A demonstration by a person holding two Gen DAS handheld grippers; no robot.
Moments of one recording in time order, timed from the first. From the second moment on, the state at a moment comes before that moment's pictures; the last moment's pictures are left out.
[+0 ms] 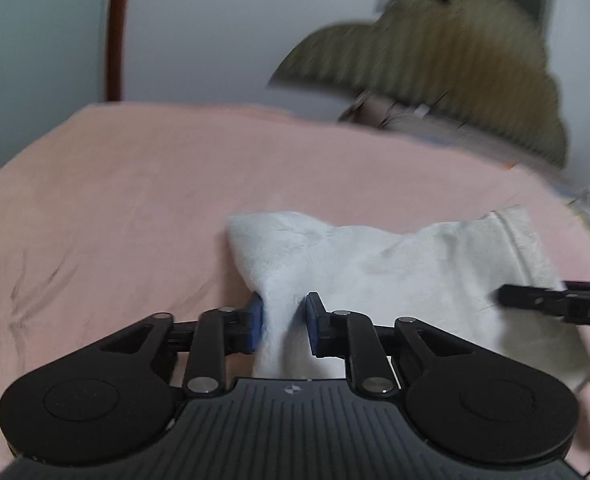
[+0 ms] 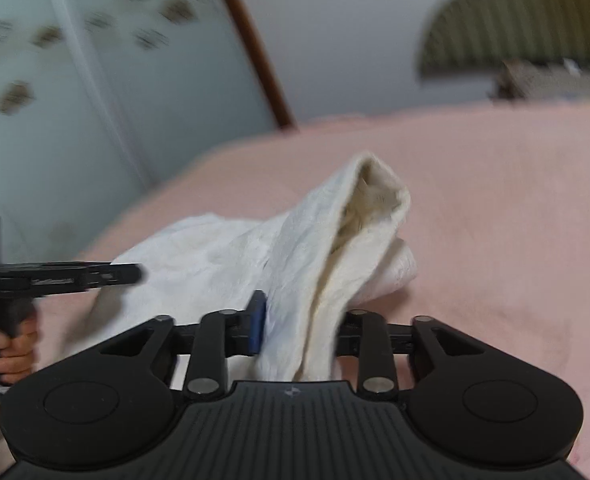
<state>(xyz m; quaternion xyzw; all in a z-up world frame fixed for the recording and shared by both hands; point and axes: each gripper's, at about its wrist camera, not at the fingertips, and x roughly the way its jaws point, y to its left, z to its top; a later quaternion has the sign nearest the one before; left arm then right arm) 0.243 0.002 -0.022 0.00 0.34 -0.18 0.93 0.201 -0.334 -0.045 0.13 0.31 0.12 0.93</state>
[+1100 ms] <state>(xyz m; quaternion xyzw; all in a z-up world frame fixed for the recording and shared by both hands) 0.080 -0.004 -0.033 0.15 0.31 -0.08 0.94 -0.001 -0.188 0.021 0.17 0.22 0.18 0.95</state>
